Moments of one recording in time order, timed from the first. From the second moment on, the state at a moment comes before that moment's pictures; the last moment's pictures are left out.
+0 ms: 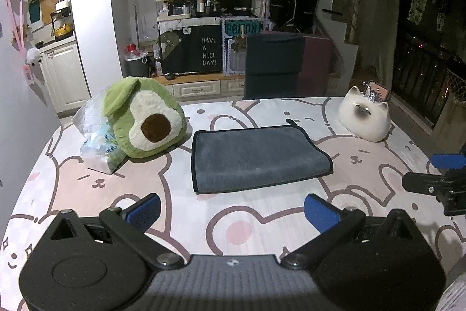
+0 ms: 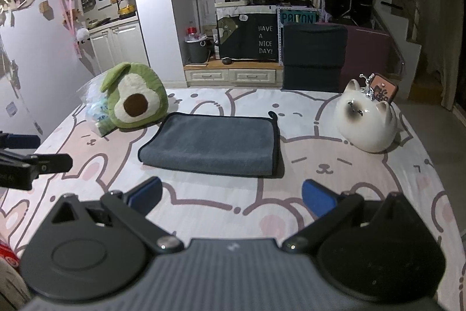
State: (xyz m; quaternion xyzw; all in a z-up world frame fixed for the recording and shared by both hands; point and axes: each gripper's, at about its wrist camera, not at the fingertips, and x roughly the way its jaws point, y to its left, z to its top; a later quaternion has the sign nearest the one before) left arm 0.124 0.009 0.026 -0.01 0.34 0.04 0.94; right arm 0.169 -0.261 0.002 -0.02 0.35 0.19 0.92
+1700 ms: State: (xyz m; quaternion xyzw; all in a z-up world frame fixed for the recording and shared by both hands) left arm 0.023 -0.003 0.009 0.00 0.32 0.00 0.95; right arm 0.064 -0.282 0.001 -0.03 0.31 0.22 0.92
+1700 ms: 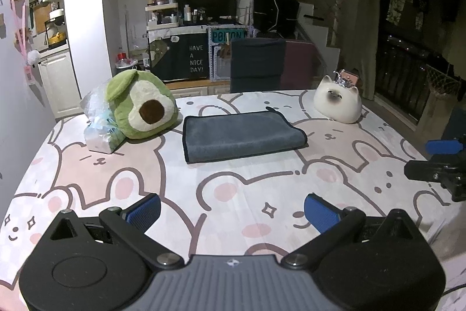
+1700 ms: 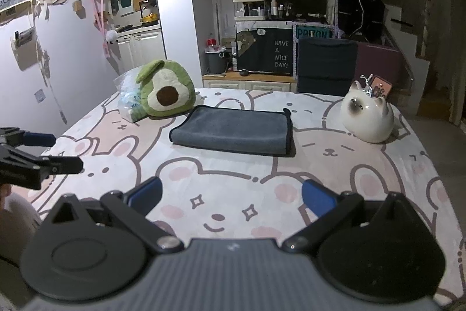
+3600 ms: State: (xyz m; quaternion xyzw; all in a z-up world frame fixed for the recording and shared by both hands) left arm 0.017 0.000 0.005 -0.02 0.32 0.00 0.95; right arm 0.059 -0.283 -0.006 -0.03 0.31 0.23 0.92
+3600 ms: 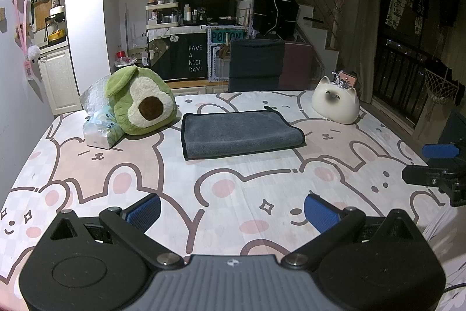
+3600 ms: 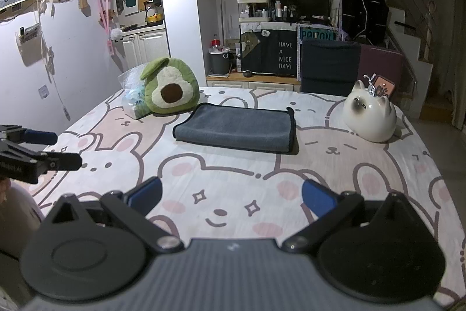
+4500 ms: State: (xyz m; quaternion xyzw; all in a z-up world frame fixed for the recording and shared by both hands) left arm 0.017 0.001 0.005 -0.02 0.32 0.00 0.95; right arm 0.060 -0.282 -0.007 -0.03 0.31 0.23 0.92
